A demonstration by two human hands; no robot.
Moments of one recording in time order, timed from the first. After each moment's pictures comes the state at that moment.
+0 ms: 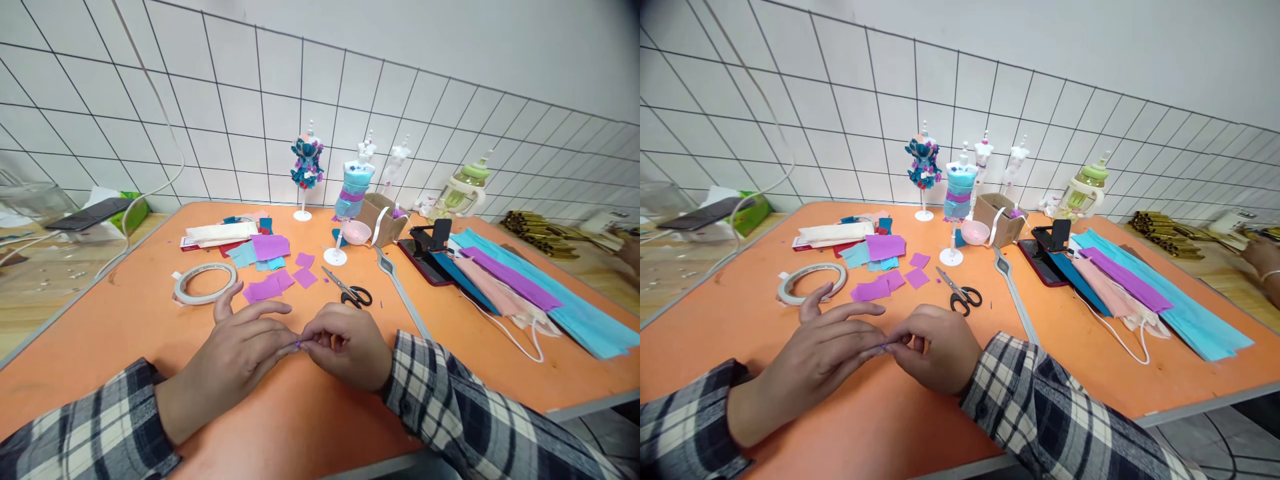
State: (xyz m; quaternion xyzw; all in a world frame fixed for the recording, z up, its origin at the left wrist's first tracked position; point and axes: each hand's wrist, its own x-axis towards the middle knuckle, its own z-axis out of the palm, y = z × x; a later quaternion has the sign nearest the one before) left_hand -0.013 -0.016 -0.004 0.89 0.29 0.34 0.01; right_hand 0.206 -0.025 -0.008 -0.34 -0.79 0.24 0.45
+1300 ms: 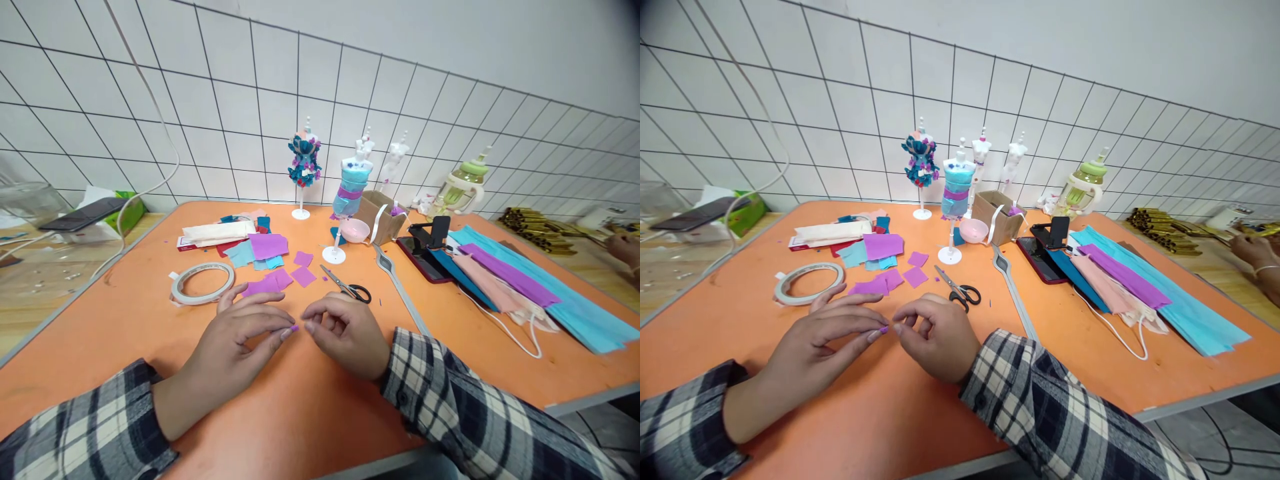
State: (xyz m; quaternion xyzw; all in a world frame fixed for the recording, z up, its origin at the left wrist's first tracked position) left_hand -0.012 -0.007 0.002 0.87 0.36 0.34 0.08; right_hand 0.209 -0.017 -0.003 -0.42 -0.74 0.28 0.45
